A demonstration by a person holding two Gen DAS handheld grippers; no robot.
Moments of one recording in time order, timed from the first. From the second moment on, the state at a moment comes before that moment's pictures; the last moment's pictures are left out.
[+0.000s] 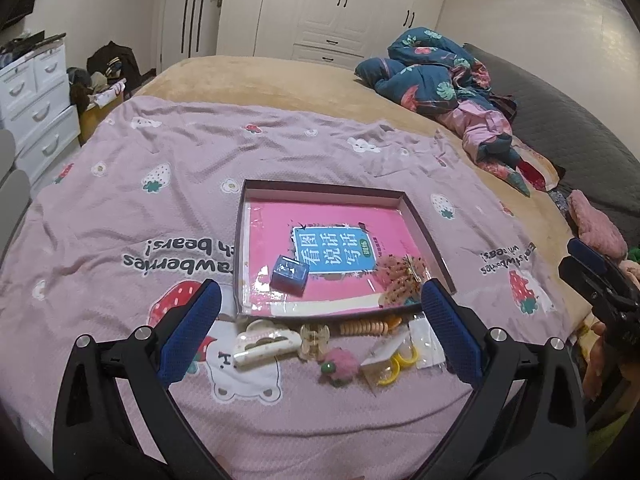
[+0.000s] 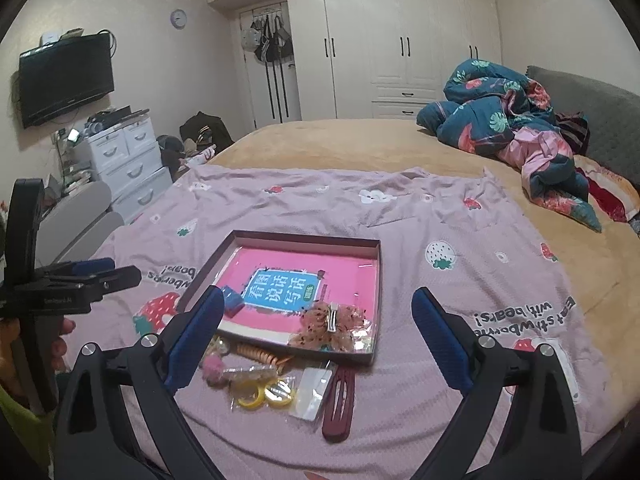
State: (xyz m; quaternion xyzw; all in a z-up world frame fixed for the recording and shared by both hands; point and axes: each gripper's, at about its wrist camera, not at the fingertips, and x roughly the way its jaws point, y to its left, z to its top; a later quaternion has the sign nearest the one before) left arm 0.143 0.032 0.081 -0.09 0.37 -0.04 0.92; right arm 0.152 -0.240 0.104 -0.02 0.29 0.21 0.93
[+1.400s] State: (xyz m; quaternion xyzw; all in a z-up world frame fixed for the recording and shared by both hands) left arm 0.057 0.017 0.000 -0.08 0.43 -0.04 0.90; right arm 0.080 -0.229 0.017 -0.06 0.37 0.24 0.90
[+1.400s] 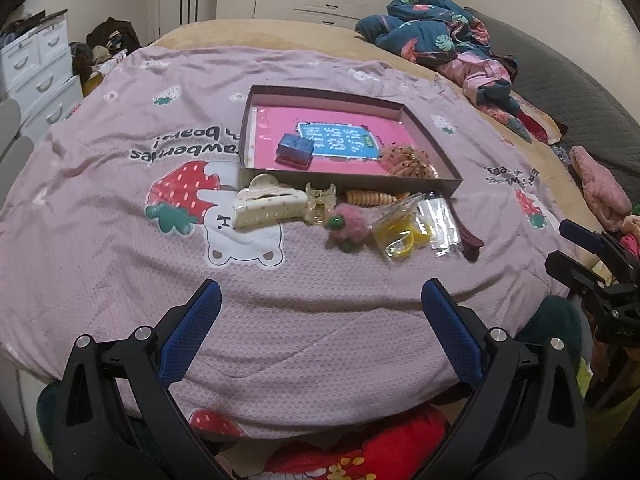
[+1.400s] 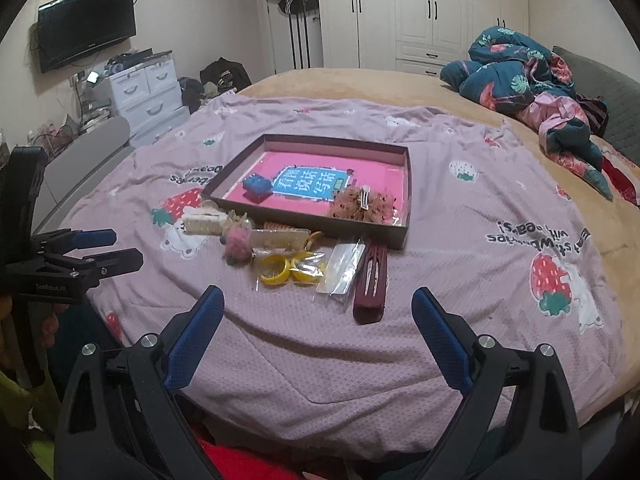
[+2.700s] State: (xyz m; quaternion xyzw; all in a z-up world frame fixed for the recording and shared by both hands) left arm 0.150 -0.003 -0.065 -0.09 0.48 -0.08 0.87; right arm 0.208 -0.202 -0.075 -0.02 0.49 0.24 0.83
